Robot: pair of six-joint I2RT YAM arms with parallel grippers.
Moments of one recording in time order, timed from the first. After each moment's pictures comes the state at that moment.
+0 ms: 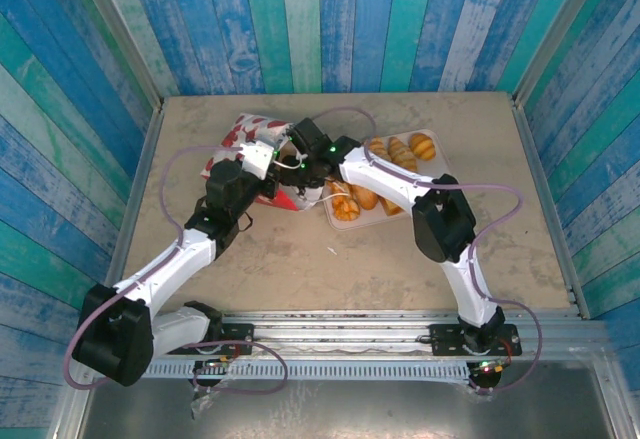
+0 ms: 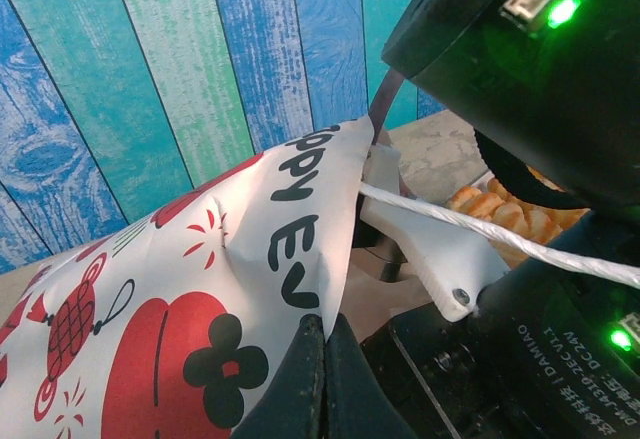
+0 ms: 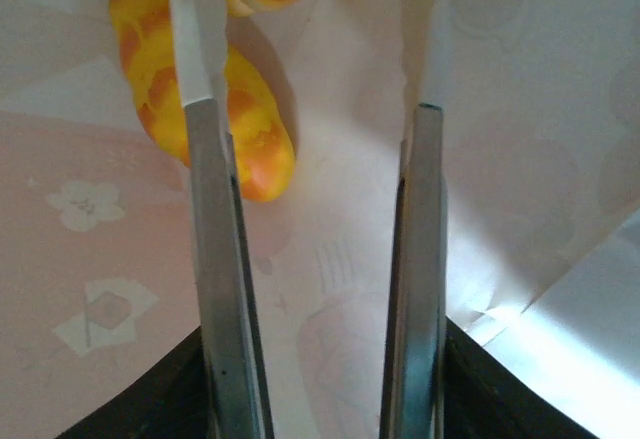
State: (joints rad) left arm -0.40 1.13 0.61 0.34 0.07 0.12; right arm 0.81 2.20 1.91 -0.63 -0.17 0.75
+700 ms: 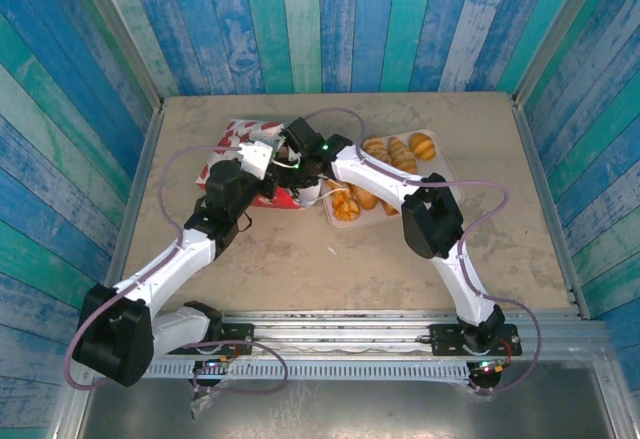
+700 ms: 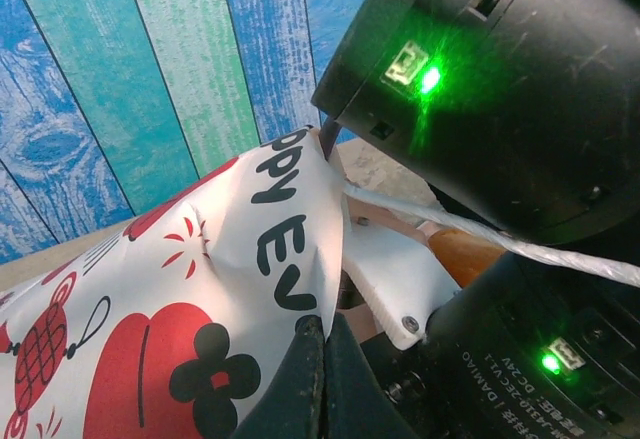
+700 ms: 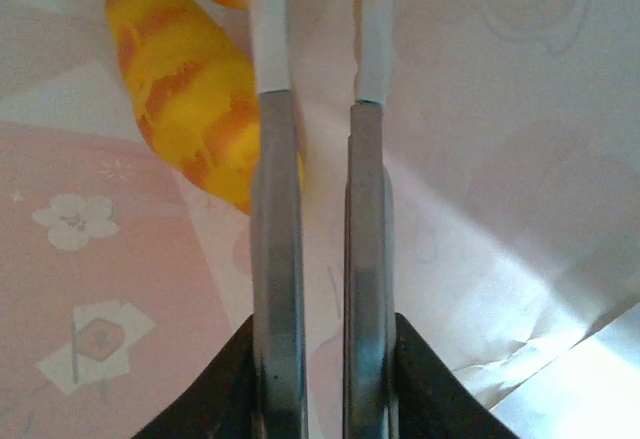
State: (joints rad) left arm -0.39 1.13 0.61 0.34 0.05 0.13; right arm 0.81 2.29 2.01 -0.68 -0.23 0.67
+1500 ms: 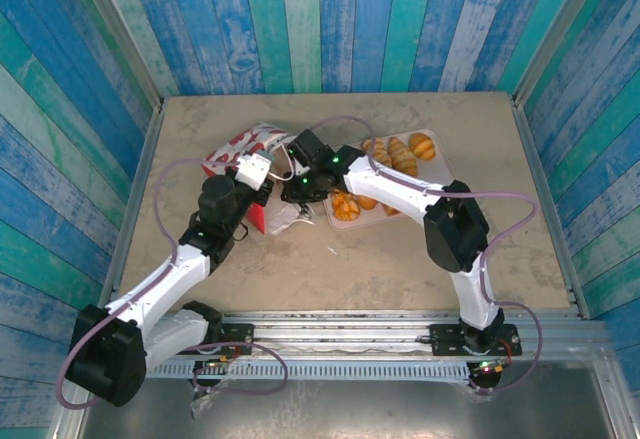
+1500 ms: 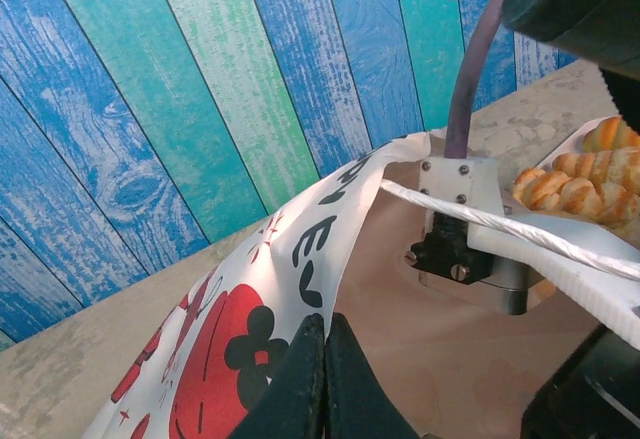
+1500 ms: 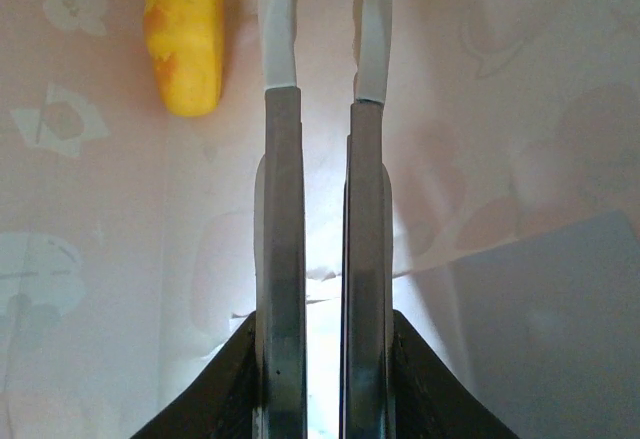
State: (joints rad) left arm -0.40 1.01 0.51 0.40 -0.03 0.30; right arm 0.86 2.07 1.75 -0.66 -0.23 0.68
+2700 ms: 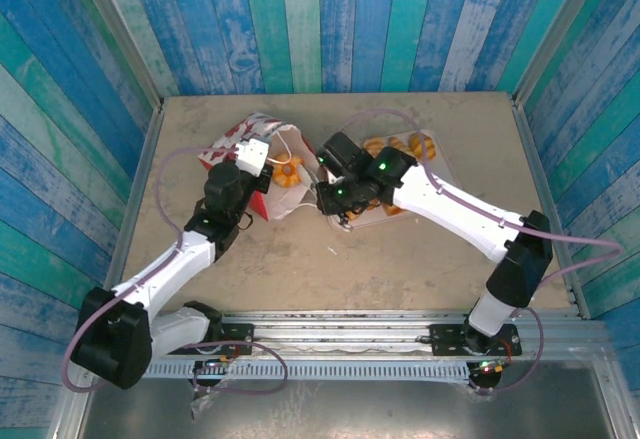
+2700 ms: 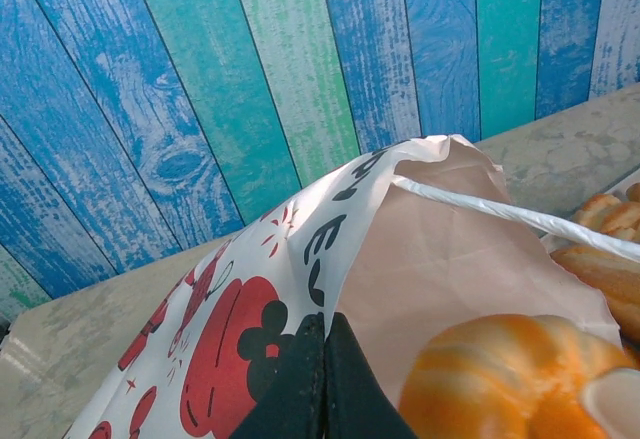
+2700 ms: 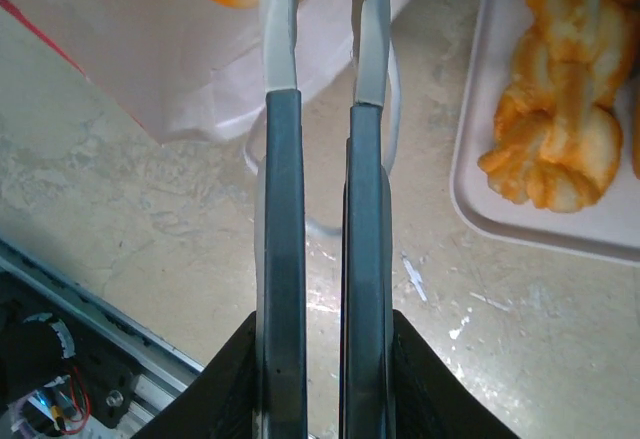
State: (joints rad) left arm -0.40 1.13 0.61 0.38 -0.17 0.21; right arm 0.92 1.65 1.58 -0.99 -0.02 0.60
